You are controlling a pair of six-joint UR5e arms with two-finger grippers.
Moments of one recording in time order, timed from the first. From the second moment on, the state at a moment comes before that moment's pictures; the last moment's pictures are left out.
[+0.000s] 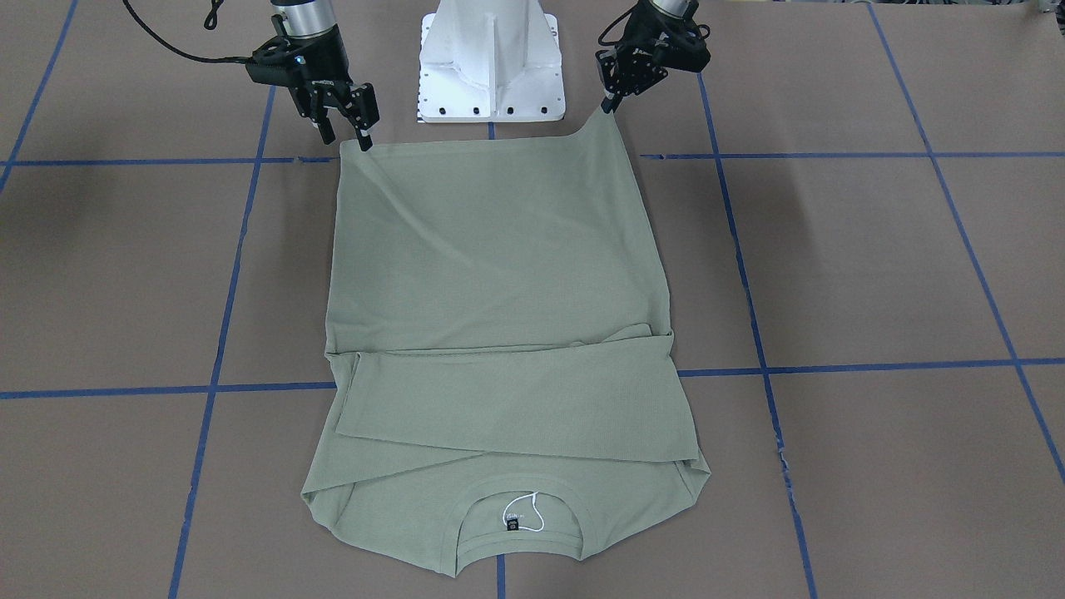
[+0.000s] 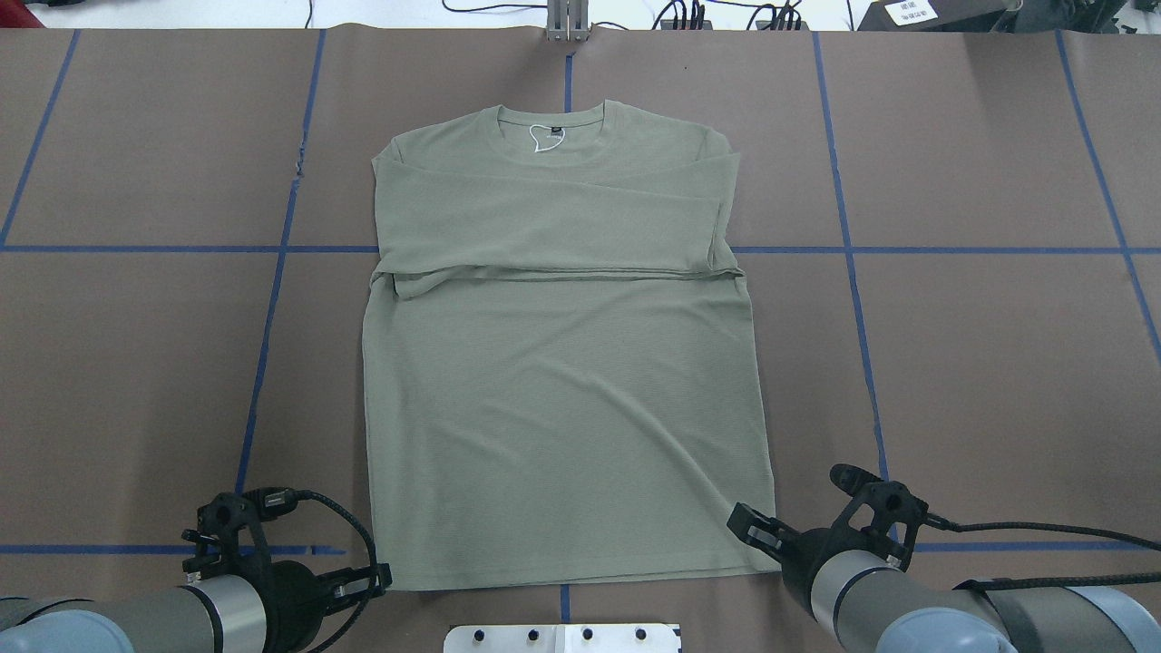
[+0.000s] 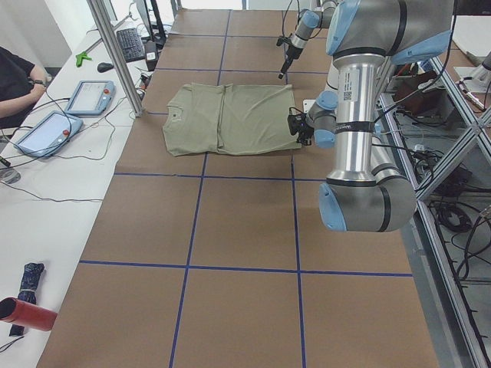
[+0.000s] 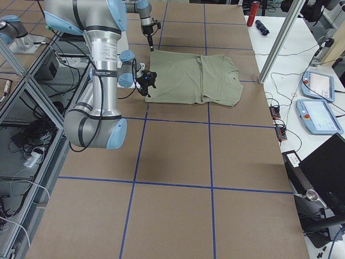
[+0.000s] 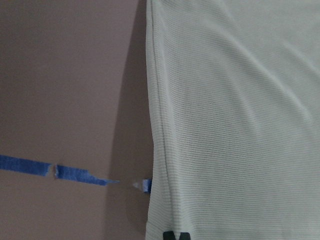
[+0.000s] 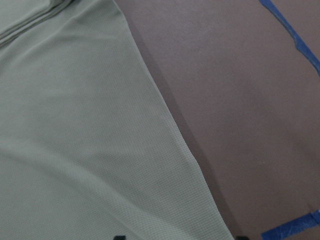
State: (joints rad) left arm -0.01 -1.56 -2.22 -2.11 -1.38 -1.76; right arm -0.01 -1.57 2.19 -1.34 1.20 2.04
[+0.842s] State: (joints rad) left arm -0.01 -1.57 -2.24 -2.12 -1.38 -1.76; right arm -0.09 -1.58 2.12 -1.35 1.10 2.09
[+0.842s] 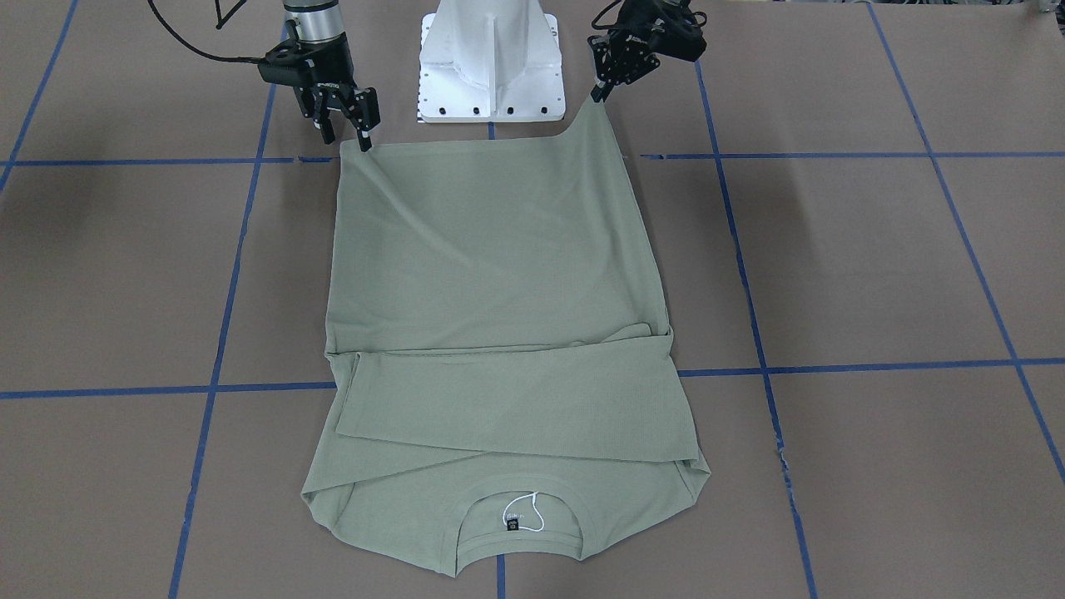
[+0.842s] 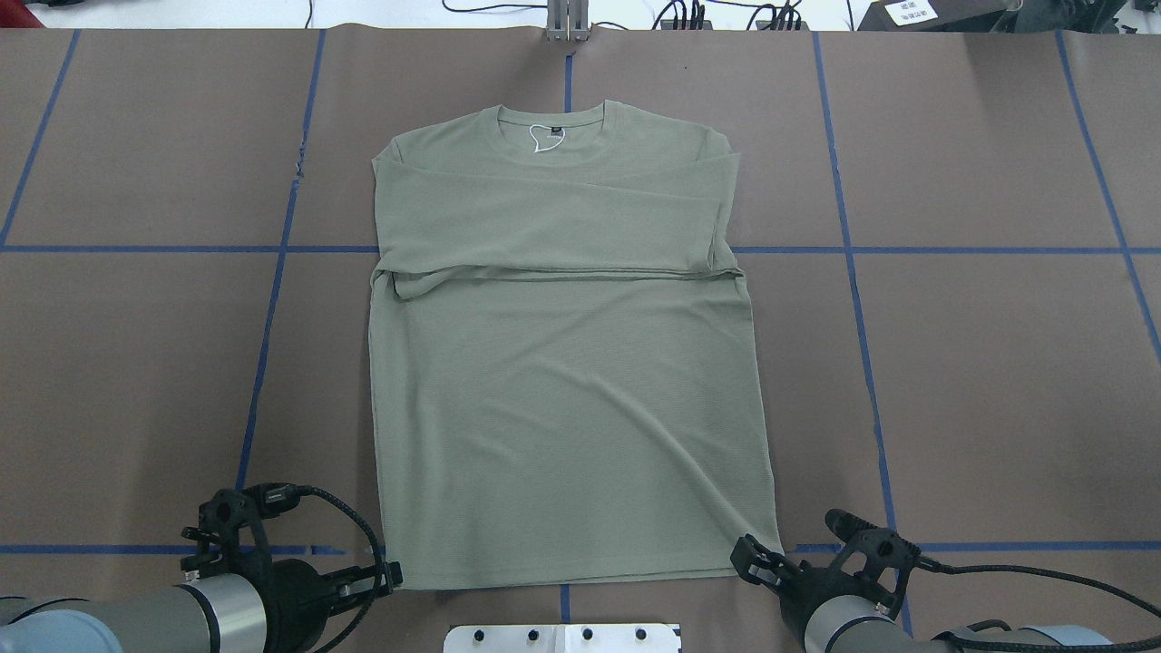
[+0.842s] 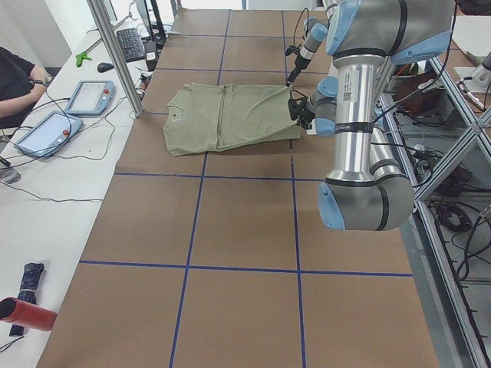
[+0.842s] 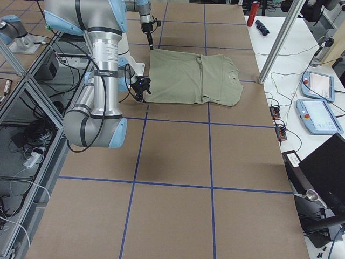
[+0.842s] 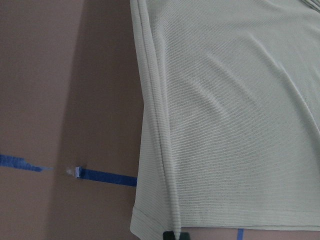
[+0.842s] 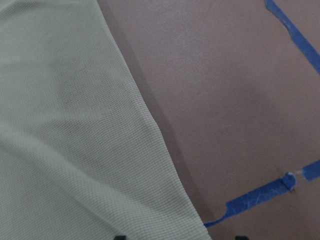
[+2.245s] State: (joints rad) left arm -0.07 -1.56 -2.55 -1.82 -1.56 -1.76; right arm -0.10 -1.55 2.54 -1.78 1.19 2.15
